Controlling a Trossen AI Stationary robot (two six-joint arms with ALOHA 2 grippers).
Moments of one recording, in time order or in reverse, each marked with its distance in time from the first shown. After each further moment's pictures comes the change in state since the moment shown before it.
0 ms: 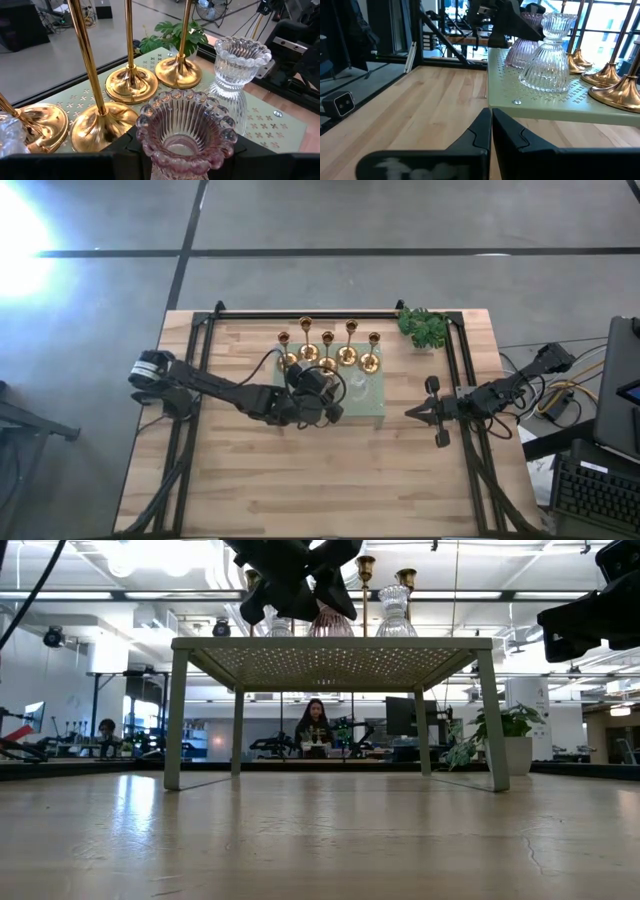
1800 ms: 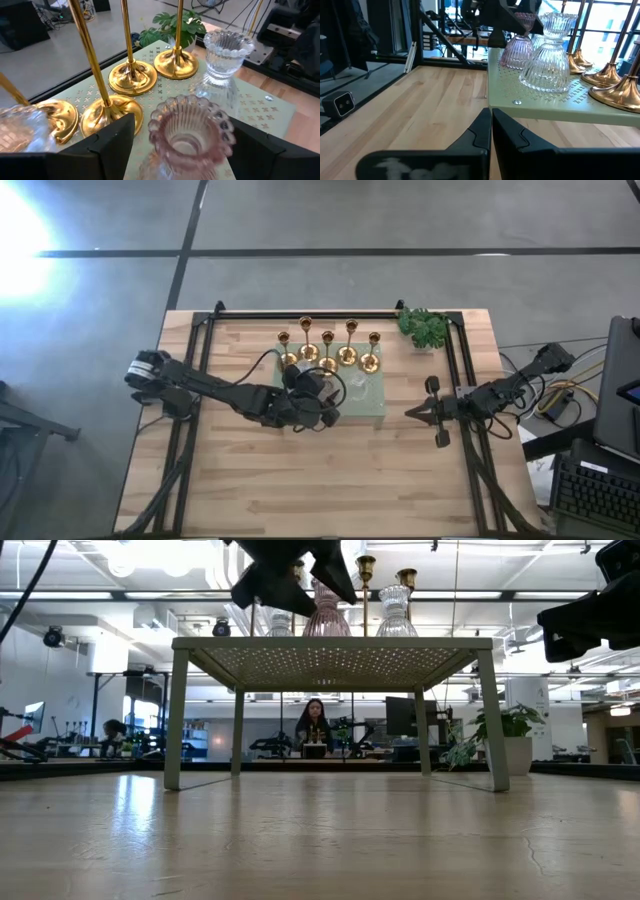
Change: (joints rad) left arm -0.023 -0.034 0.058 -0.145 -0.002 0.006; right arm 0.000 0.000 0.000 0.000 0.000 0.000
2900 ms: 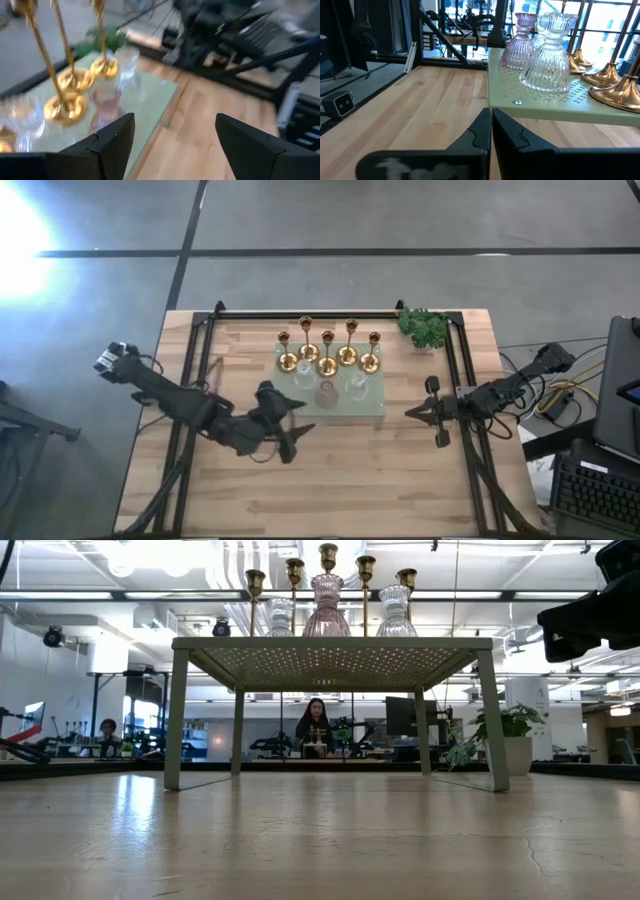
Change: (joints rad) left arm -0.265 -0.267 -0.001 -0.140 0.077 0.002; right arm 0.000 0.000 0.000 0.000 0.000 0.000
